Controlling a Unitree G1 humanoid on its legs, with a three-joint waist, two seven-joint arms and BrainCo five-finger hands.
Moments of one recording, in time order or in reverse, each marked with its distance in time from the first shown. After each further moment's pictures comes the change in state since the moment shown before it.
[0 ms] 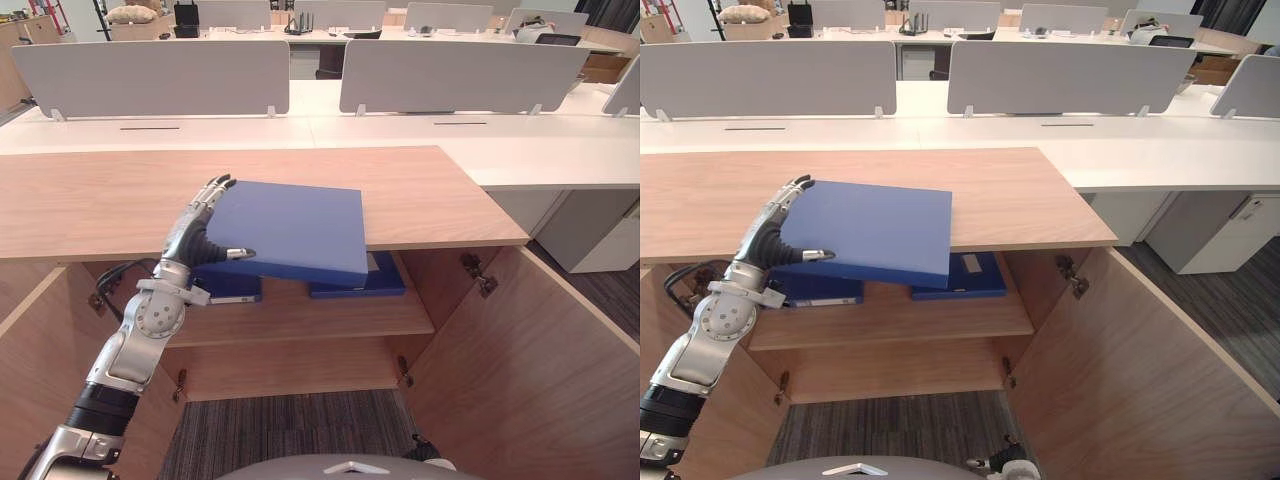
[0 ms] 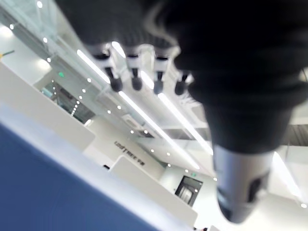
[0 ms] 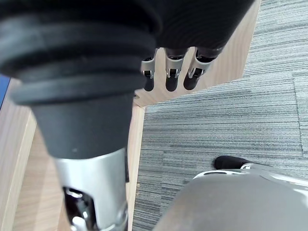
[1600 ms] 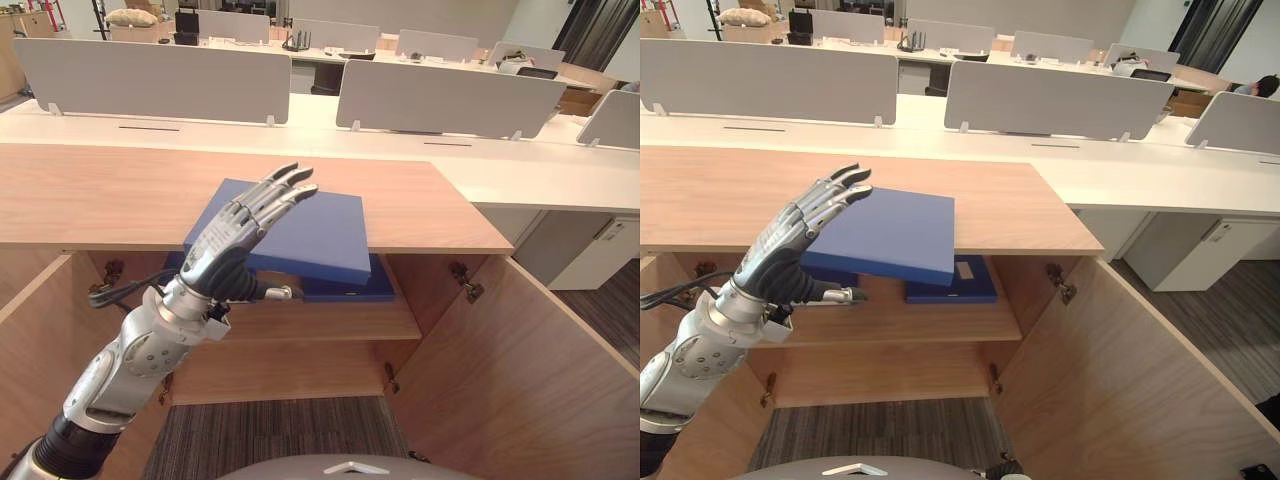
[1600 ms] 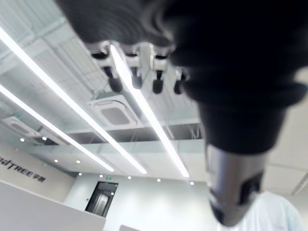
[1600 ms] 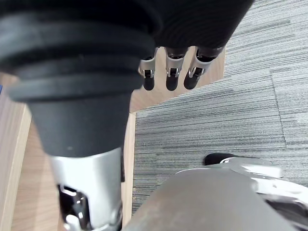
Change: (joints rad) left arm 0.100 0.108 -0.070 -0.494 0.073 -0.108 -0.027; right arm 0.020 0.024 -0.025 0.047 0.058 -0.006 0.018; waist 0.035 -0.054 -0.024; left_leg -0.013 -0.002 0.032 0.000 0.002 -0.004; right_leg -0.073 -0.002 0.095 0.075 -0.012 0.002
